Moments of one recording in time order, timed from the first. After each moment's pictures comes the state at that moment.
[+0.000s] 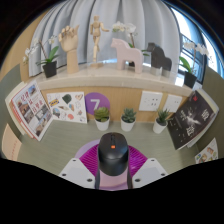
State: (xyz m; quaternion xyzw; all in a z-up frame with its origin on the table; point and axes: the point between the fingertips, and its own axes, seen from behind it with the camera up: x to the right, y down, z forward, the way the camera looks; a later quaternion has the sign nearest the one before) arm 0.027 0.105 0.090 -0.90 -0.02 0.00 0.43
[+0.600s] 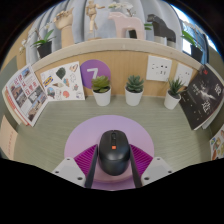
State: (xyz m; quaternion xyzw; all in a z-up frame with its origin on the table) arm 0.020 0.091 -0.014 -0.93 -0.01 0.03 0.36
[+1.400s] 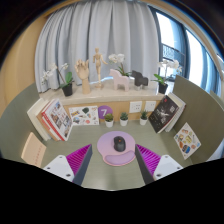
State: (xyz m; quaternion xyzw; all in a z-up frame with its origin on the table) arm -0.028 -0.092 0.250 -0.89 0.05 -0.02 0.46
